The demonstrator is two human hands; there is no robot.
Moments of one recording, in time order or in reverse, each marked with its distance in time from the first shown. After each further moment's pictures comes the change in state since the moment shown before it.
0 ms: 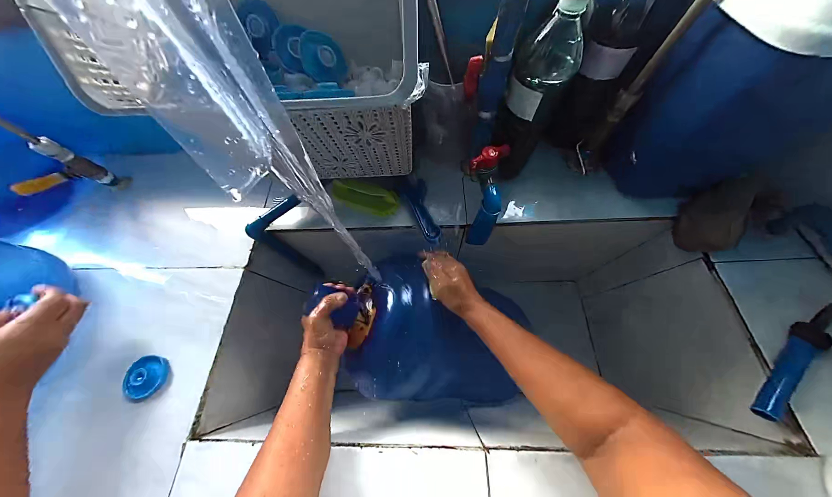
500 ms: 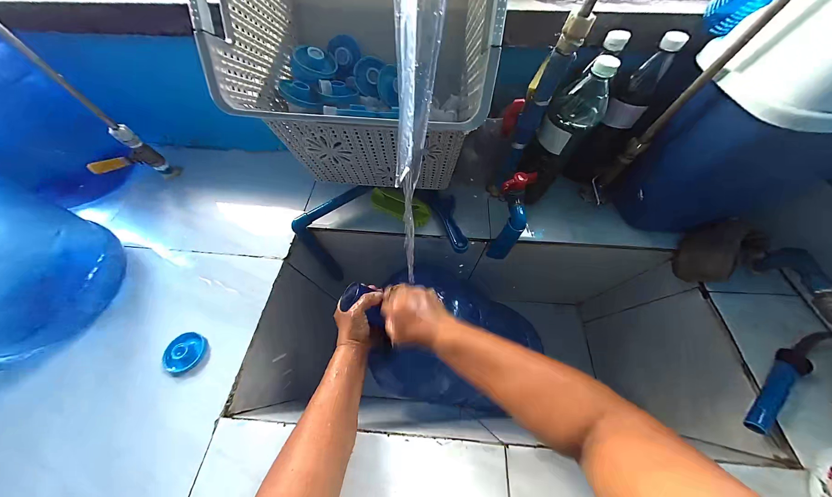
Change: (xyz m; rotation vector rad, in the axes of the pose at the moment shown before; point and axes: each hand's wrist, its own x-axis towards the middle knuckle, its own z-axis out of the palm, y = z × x) left_hand -0.014 0.001 0.004 -0.071 -0.021 0.037; right_hand -0.027 -0.133 0.014 -0.349 -0.375 -0.348
